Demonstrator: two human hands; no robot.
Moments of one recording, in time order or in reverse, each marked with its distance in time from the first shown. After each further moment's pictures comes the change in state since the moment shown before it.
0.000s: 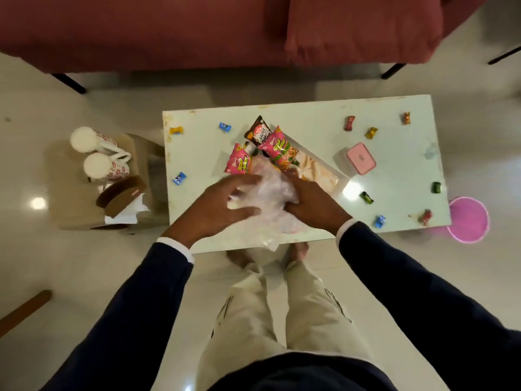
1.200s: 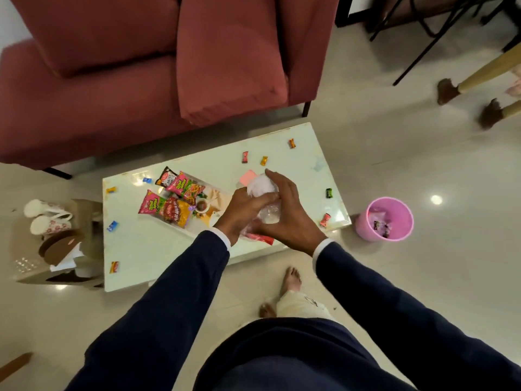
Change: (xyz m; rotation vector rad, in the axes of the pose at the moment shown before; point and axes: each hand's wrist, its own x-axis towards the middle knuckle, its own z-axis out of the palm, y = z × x) left_hand 0.047 0.316 0.362 -0.444 0.105 -0.215; right_hand -0.278 0.198 -0.216 0.352 0.351 -0.188
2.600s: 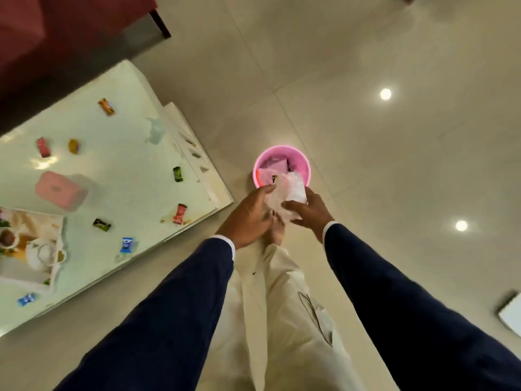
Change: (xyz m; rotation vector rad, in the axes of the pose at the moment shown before) left_hand 0.222 -0.143 0.473 0.772 -0.464 0.197; right_hand -0.087 0.471 -0.331 0.562 0.279 1.004
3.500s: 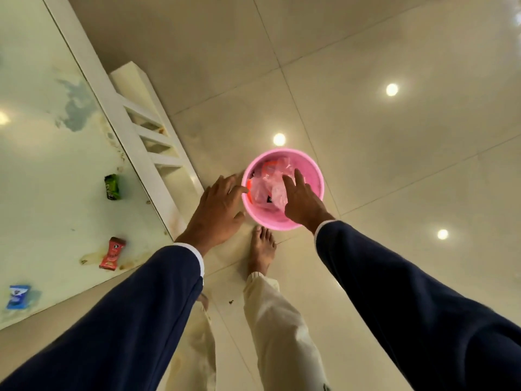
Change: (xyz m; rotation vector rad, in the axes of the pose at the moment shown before) left_hand 0.190 -0.196 0.049 0.491 0.061 0.009; right_hand 0.293 0.057 0.011 -1.283 -0.090 -0.306
